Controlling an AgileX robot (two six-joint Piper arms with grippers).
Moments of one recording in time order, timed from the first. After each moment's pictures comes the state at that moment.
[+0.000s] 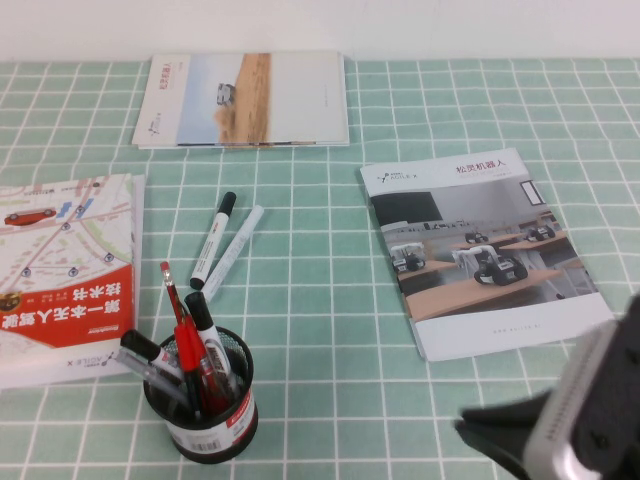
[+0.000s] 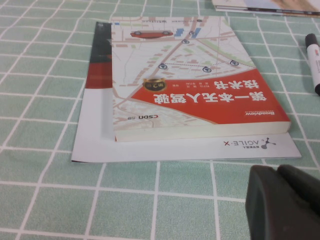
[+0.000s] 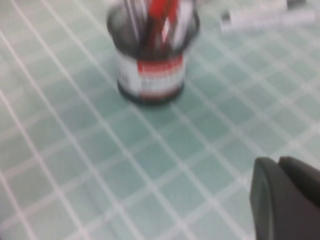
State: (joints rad) right arm 1.02 0.88 -0.55 -0.23 0.31 0.17; left arm 0.01 -0.01 0.02 -0.04 0.38 0.01
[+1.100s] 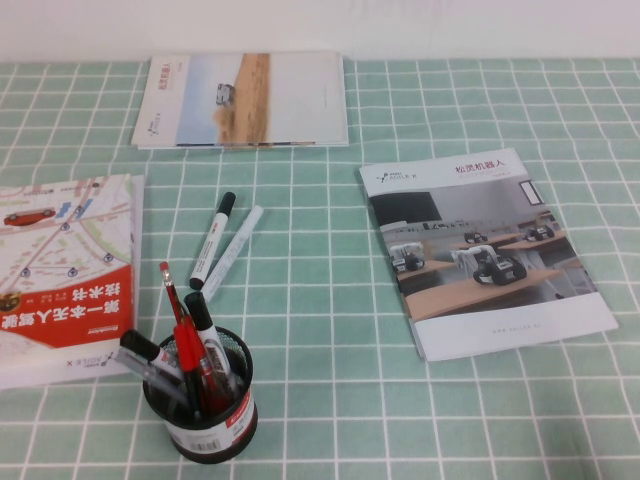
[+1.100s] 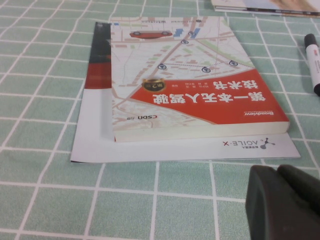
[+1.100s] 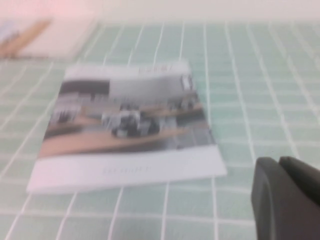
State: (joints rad) right arm 0.19 0.12 0.02 -0.42 0.12 0.47; left arm 0.01 -0.01 0.02 -0.04 0.38 0.01
